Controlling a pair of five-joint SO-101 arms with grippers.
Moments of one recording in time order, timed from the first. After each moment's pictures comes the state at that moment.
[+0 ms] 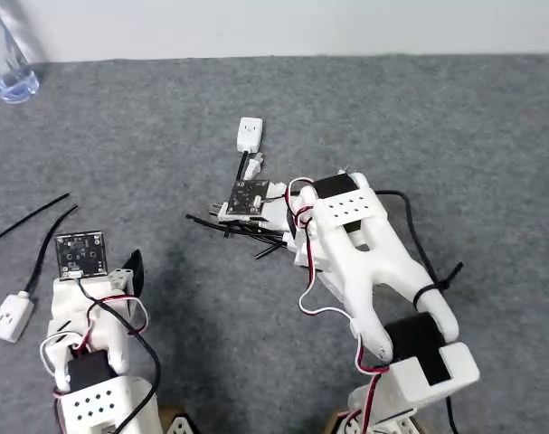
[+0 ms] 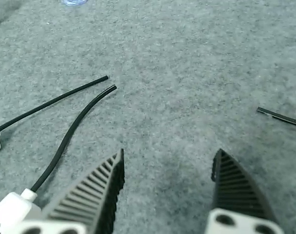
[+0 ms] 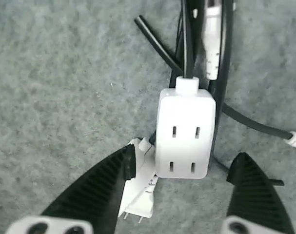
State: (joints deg) left arm -24.1 -82.9 93.1 38.6 -7.3; right arm -20.7 4.7 17.8 70.8 57.5
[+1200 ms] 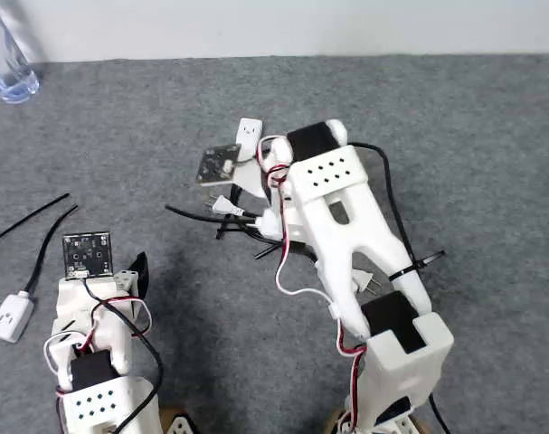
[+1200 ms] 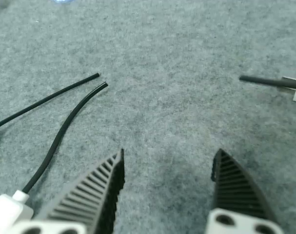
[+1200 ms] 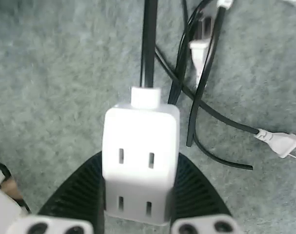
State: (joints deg) left arm -22.6 -82.9 94.1 38.6 -7.9; right arm -27.8 12.9 -18.5 100.4 53.0
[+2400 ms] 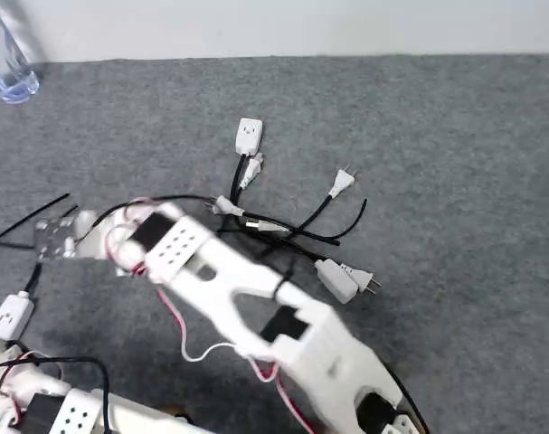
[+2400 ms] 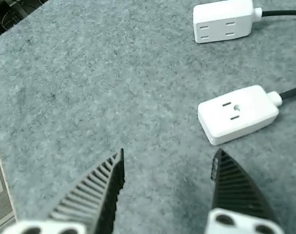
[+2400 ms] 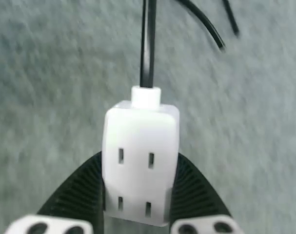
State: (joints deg) left arm -76.0 -82.9 93.1 44.1 -15.9; right arm -58.1 44.9 -36.2 54.9 45.1
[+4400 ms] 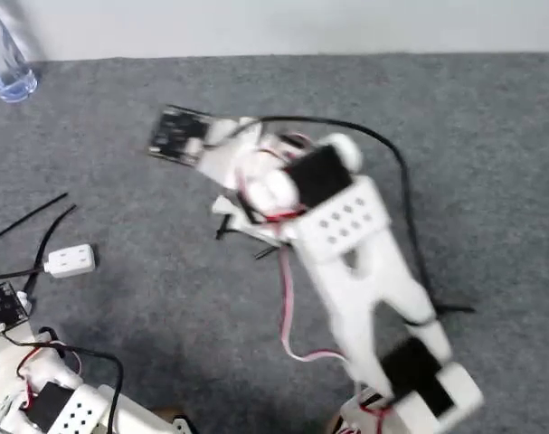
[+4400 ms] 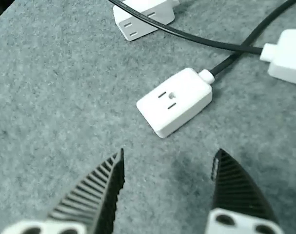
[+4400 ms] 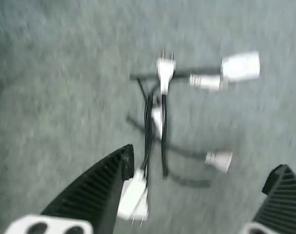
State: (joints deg) left arm -65.6 -82.9 96.0 44.4 -23.3; right arm -34.5 -4.7 -23.5 100.7 37.0
